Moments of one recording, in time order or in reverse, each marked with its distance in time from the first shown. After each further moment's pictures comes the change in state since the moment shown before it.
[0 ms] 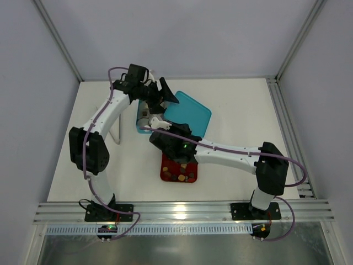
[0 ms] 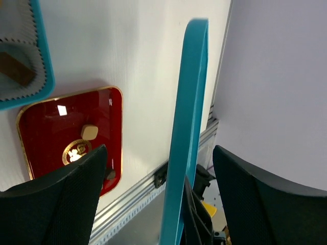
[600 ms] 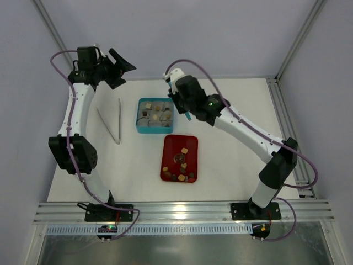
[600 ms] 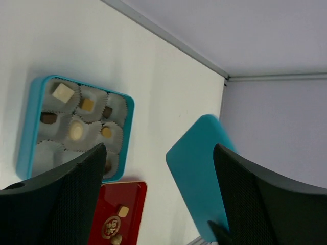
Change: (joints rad) left arm 0.341 -0.022 0.197 0.080 -0.151 -0.024; right arm -0.287 -0.009 0.336 -0.155 -0.674 0.258
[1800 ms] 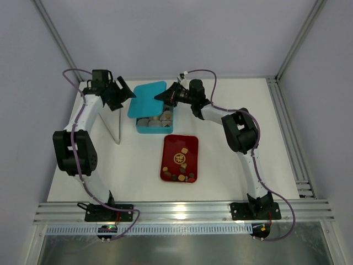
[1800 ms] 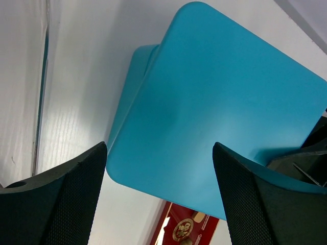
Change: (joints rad) left arm 0.000 -0.051 -0.389 0.101 -0.246 0.192; right arm -0.371 0.637 0.004 1.210 -1.129 1.402
